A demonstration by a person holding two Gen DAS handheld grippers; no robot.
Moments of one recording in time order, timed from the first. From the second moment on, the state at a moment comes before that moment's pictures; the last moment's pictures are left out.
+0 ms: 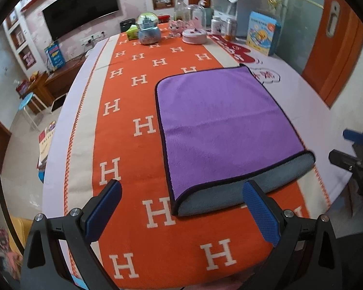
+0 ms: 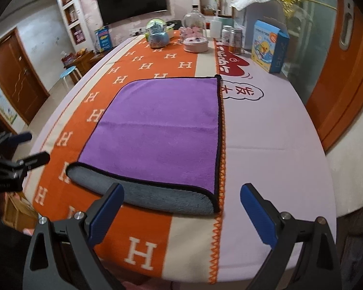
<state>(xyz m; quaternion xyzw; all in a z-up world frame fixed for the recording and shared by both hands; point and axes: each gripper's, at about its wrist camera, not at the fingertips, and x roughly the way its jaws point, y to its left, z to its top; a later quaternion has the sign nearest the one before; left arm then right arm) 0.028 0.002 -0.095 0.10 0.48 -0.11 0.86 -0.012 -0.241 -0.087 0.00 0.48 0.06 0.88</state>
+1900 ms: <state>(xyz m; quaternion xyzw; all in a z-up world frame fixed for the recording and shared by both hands) 0.060 0.010 -0.187 0.04 0.59 -0.17 0.79 -0.004 -0.262 -0.165 -0.03 0.51 0.11 0.85</state>
